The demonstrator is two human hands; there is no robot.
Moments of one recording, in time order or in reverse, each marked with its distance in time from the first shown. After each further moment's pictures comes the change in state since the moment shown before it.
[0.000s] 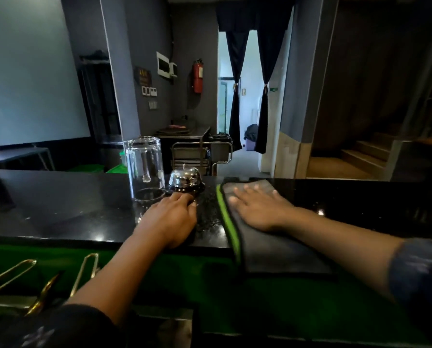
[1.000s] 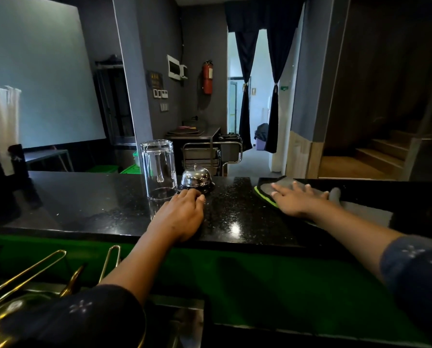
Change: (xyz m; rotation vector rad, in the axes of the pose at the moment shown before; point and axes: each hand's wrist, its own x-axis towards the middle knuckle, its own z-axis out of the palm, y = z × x) left_hand 0.000 0.001 0.000 -0.119 0.023 -0.026; right_hand 0.005 0.056 -0.012 0.044 -0.004 0.355
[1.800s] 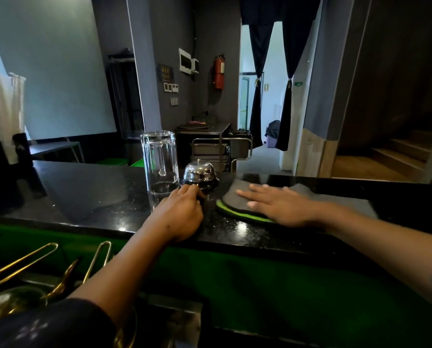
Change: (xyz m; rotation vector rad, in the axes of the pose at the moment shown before) left_hand 0.001 0.003 -0.003 0.036 -0.024 0.003; right_hand 0.011 -0.018 0.010 -0.071 -0.046 -0.625
